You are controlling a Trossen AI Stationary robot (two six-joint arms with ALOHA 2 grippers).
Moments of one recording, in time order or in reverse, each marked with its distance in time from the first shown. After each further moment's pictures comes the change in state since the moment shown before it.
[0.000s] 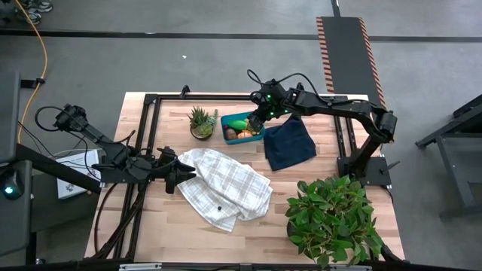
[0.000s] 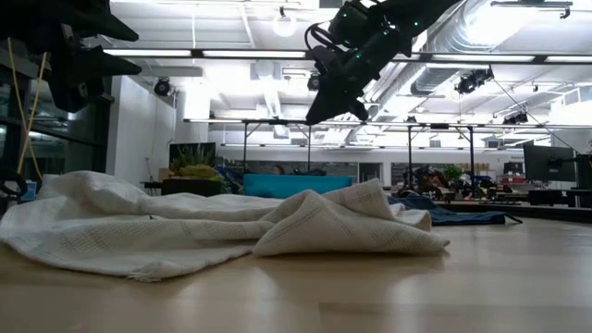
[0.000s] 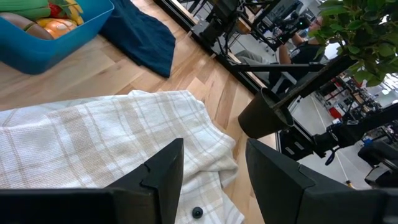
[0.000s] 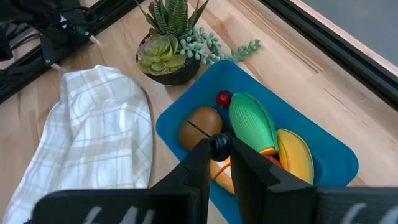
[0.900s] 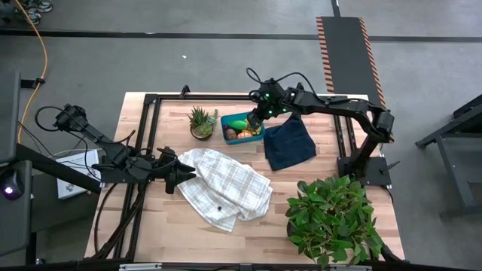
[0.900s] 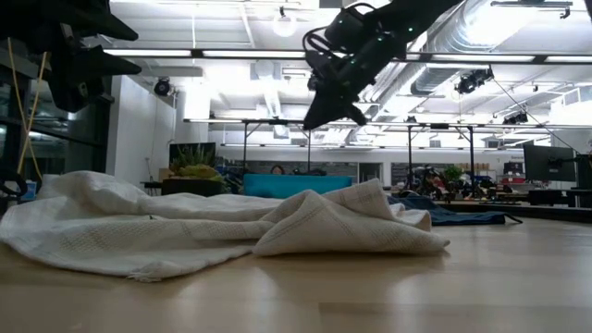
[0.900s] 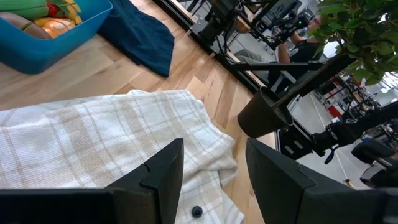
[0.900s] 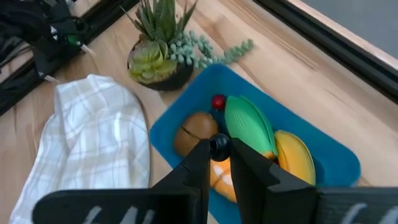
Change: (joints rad) left arm 0.000 0.000 0.000 0.001 0.005 0.003; right arm -0.016 0.028 0.009 0.014 0.001 0.050
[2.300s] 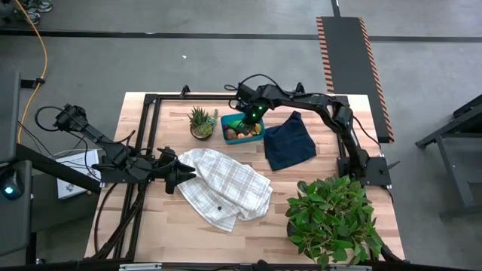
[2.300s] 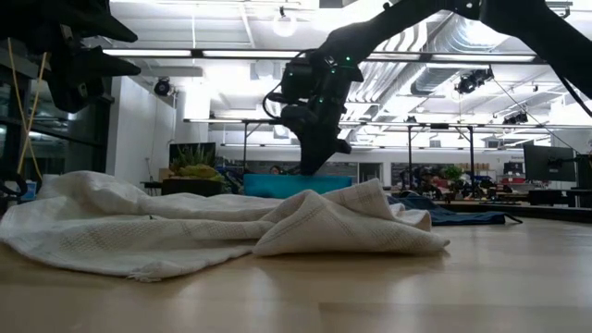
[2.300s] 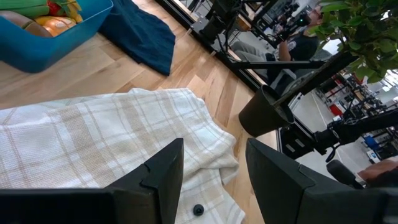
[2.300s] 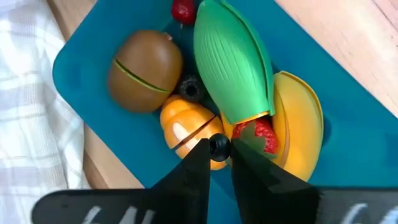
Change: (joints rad) left arm 0.000 0.000 0.000 -0.008 0.003 0.000; right arm 0.008 0.447 0.505 -0.562 -0.002 -0.145
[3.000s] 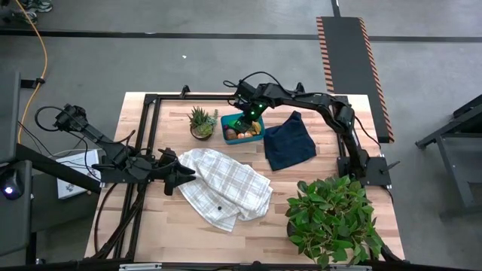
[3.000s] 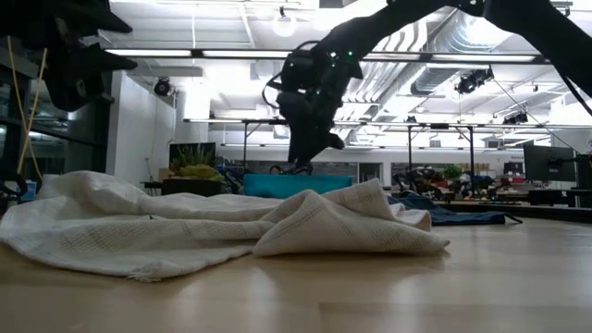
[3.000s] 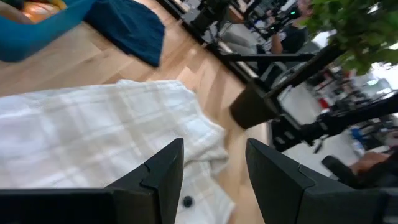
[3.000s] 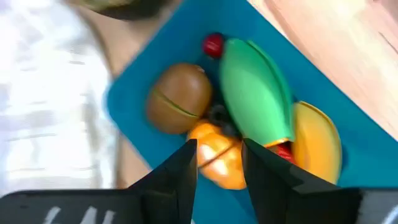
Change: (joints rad) left arm 0.000 0.000 0.000 0.011 0.049 -0.006; right arm 0.000 -0.020 0.000 0.070 -0.050 0.012
